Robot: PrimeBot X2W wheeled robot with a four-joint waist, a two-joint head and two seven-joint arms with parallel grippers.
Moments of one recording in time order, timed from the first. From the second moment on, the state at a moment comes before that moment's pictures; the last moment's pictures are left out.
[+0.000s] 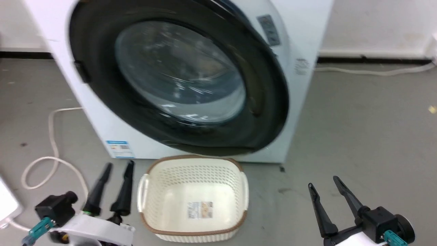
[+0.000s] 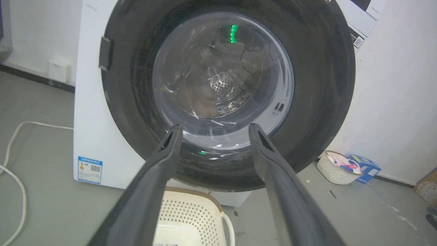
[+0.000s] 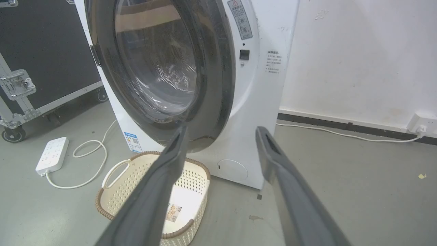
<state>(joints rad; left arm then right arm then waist) -0.07 0.34 -0.22 0.13 -0.80 -0.12 -0.26 0.02 -0.06 0.07 0.14 0.04 0.13 -0.26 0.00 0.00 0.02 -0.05</state>
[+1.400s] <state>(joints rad) -0.09 0.06 -0.06 0.03 -0.10 -0.10 -0.26 -0.66 -0.49 0.17 0.38 0.33 0.14 0.00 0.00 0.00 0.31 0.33</state>
